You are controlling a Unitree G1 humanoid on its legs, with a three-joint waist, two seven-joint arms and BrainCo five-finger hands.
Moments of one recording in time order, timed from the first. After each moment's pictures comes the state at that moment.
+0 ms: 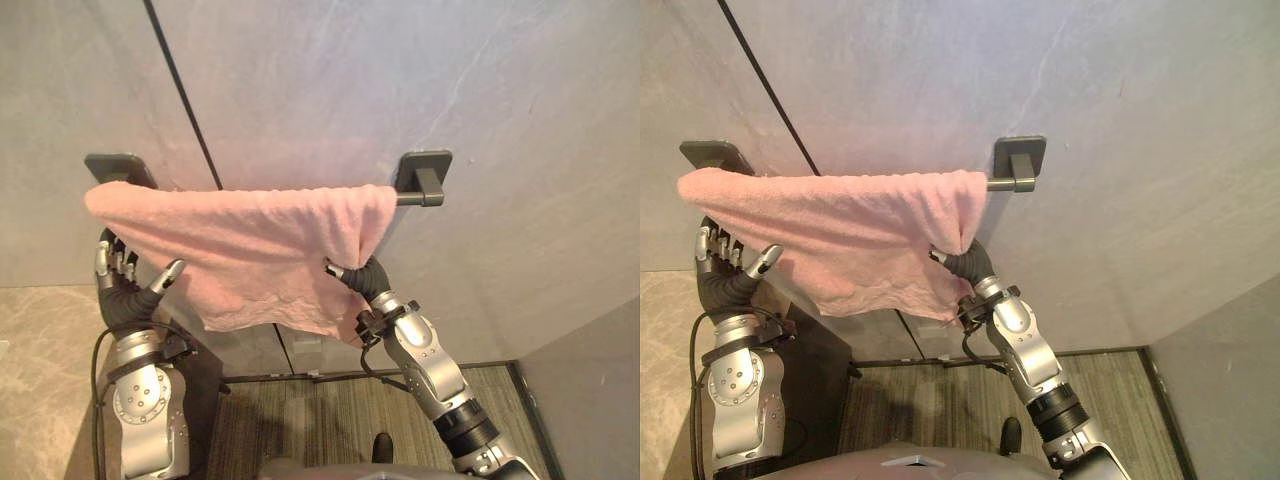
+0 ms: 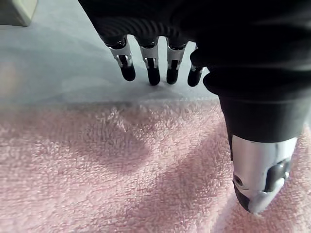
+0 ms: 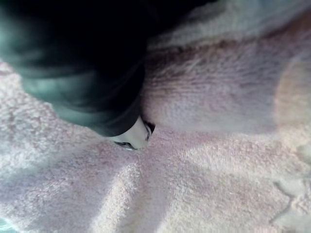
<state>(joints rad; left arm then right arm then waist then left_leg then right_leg) 0.19 0.09 0.29 -0.28 -0.14 -0.24 0.18 -0.18 -0.08 0.39 0.03 0.30 -0.09 0.11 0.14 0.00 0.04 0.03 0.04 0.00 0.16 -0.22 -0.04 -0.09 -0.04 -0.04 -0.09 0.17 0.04</state>
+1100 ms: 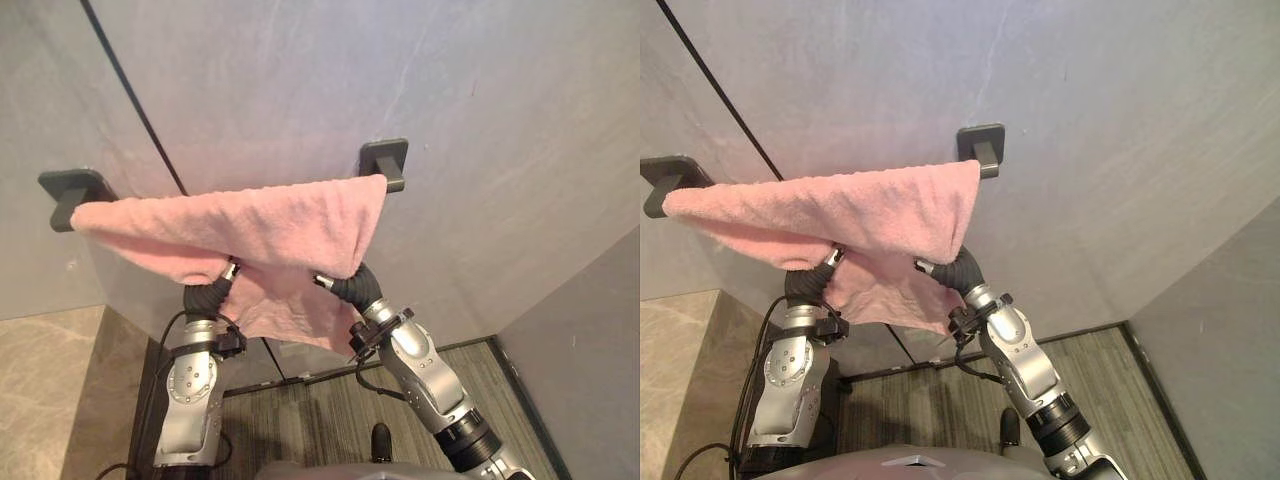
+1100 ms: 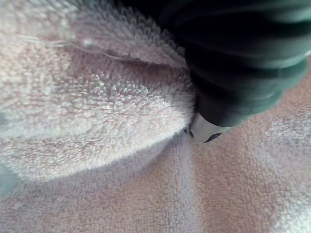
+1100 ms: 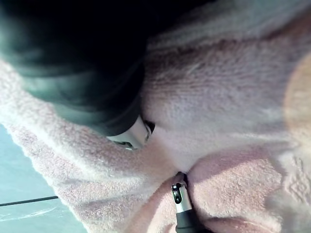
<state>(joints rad) 0.15 0.13 0.05 -0.15 -0.17 -0.22 0.13 -0.14 -0.10 0.47 -0.04 0.33 -0.08 0.12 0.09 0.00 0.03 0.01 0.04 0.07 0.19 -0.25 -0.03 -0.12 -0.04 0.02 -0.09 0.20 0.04</state>
